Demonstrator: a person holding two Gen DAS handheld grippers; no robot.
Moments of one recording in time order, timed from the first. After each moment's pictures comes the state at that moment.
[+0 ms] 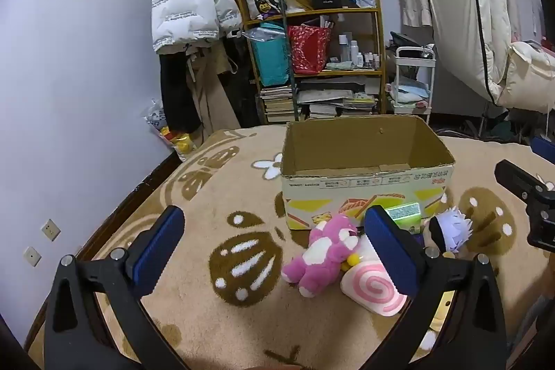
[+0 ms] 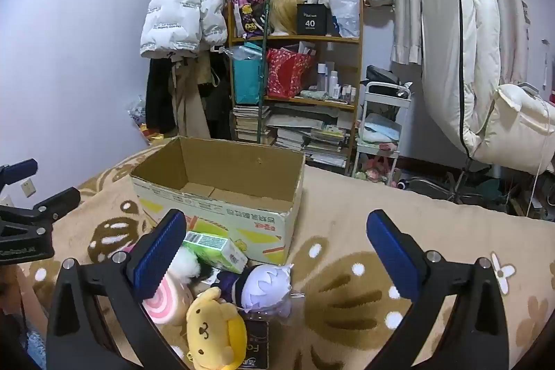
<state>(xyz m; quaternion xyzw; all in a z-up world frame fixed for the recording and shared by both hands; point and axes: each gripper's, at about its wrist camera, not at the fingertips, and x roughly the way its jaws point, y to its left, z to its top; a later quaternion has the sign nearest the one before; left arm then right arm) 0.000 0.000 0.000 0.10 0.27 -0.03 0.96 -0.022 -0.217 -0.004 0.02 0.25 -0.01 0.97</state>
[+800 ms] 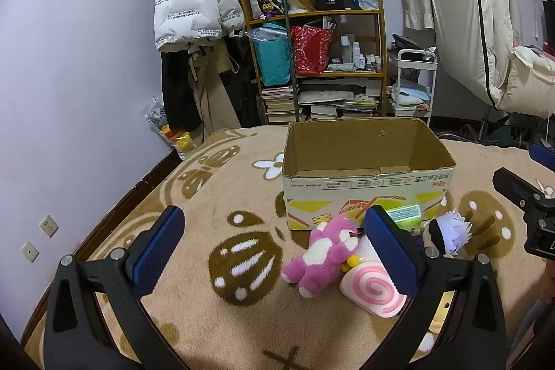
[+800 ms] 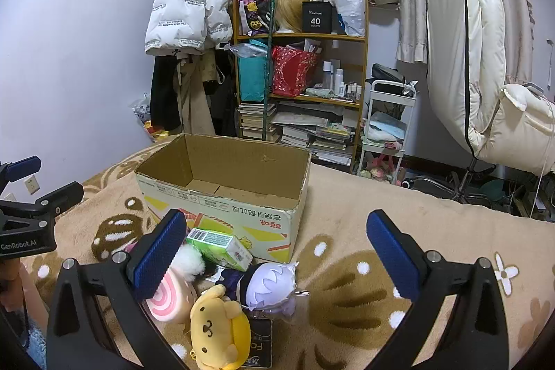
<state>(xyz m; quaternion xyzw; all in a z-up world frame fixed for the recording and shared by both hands) 0.000 0.005 0.001 0.09 0.27 -0.03 0.96 -0.026 -0.219 -0.002 0.01 0.24 -0.01 0.97</state>
